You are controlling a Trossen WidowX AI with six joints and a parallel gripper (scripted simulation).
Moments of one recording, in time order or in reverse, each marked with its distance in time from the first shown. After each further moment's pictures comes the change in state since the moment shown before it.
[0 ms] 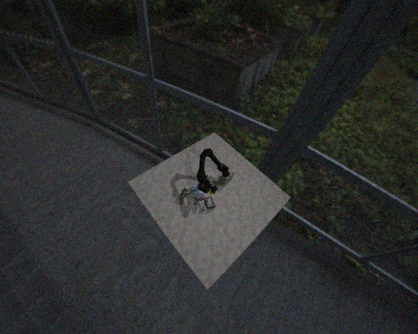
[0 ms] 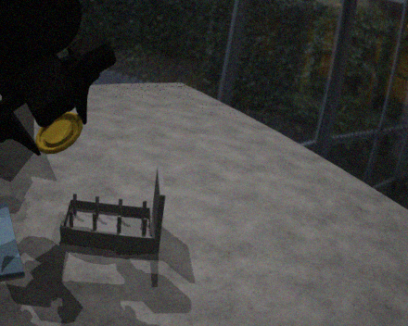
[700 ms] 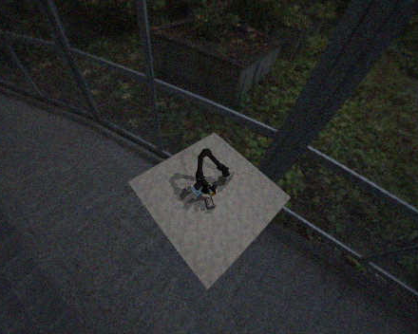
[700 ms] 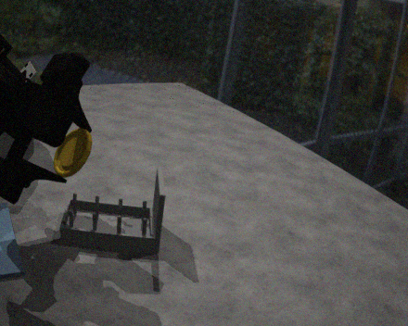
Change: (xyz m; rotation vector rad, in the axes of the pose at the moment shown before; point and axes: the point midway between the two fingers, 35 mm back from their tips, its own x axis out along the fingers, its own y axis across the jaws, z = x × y) arm 0.033 -0.006 0.009 -0.391 -0.131 0.342
